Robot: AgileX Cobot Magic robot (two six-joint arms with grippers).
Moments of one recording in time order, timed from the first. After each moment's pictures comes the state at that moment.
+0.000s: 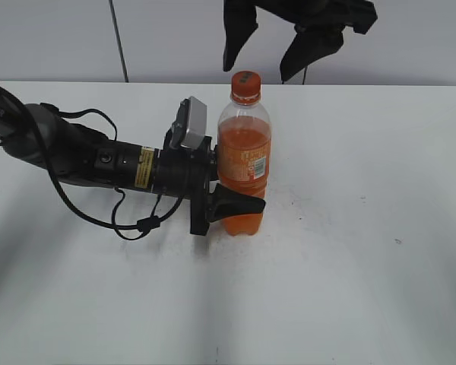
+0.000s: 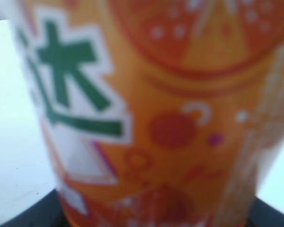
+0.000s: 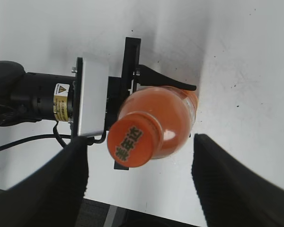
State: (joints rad) left arm -0.36 2.32 -1.26 1.42 -1.13 -0.64; right arm 0.64 1.83 -1.82 0.07 1.22 0.48
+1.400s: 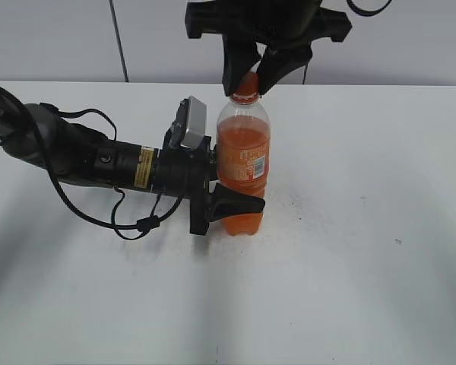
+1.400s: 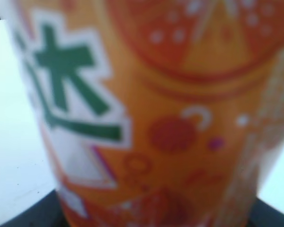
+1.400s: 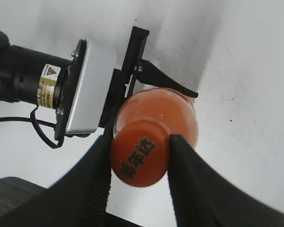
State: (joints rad) left arm -0.36 2.32 -1.26 1.42 -1.13 -0.64; right arm 0.66 1.89 -1.82 0.05 1.21 0.28
